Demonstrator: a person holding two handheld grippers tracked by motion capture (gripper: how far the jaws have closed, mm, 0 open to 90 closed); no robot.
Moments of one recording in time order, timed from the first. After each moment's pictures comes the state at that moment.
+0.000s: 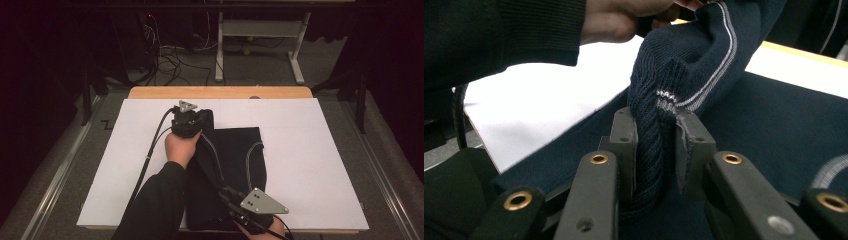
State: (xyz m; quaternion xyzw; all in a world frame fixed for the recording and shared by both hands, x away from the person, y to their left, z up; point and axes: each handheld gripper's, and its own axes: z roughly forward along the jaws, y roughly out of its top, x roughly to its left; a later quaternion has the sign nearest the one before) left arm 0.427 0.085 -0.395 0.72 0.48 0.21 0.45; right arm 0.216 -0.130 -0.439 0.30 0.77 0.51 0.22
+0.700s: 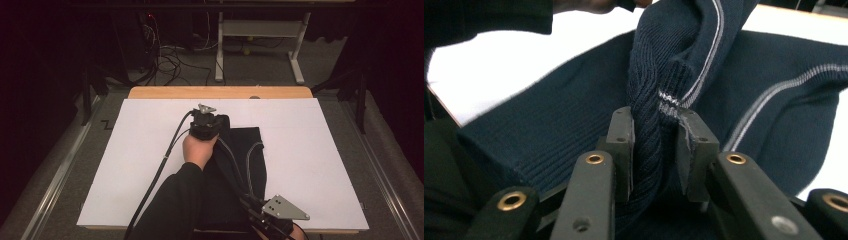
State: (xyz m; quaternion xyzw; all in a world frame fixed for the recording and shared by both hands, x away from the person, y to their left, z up) left arm 0.437 0.040 -0.412 0.74 0.48 0.17 0.43; right arm 0.207 -0.172 -0.459 0.36 0.77 0.48 0.22
